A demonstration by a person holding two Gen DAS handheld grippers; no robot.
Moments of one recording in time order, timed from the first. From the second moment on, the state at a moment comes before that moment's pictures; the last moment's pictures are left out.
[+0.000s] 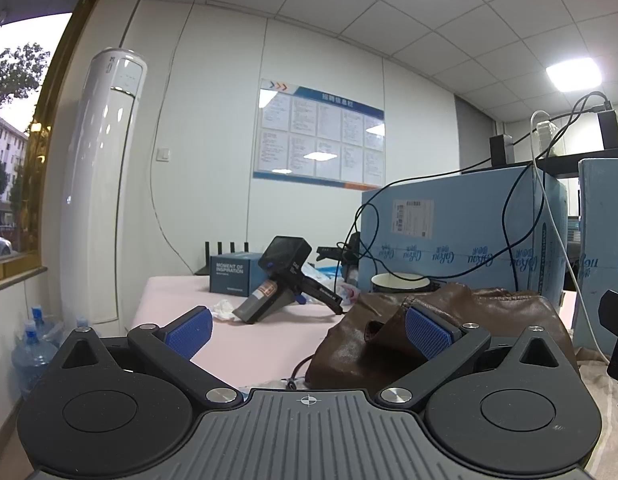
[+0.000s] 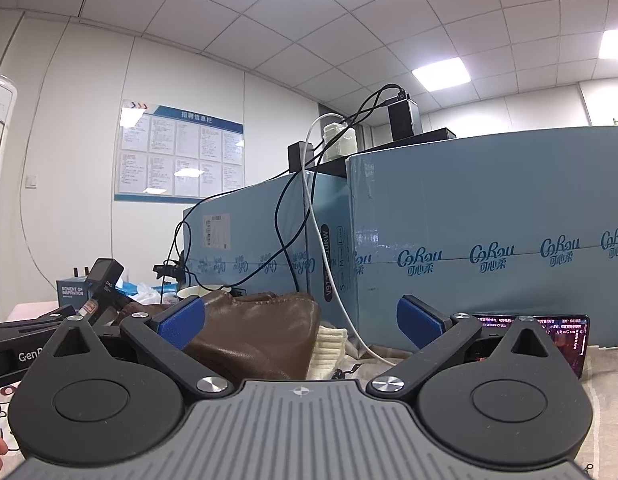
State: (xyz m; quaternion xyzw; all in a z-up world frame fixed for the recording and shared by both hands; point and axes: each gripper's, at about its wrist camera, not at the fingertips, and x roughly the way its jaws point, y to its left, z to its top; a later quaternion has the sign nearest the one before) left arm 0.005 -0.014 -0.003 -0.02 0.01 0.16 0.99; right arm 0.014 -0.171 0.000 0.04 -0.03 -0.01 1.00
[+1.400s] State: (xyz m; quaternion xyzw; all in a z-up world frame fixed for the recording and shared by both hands) left arm 0.005 -0.015 -0.004 -0.01 0.01 0.15 0.99; right arm 0.021 -0.166 -0.001 0.02 -0.01 0.00 1.00
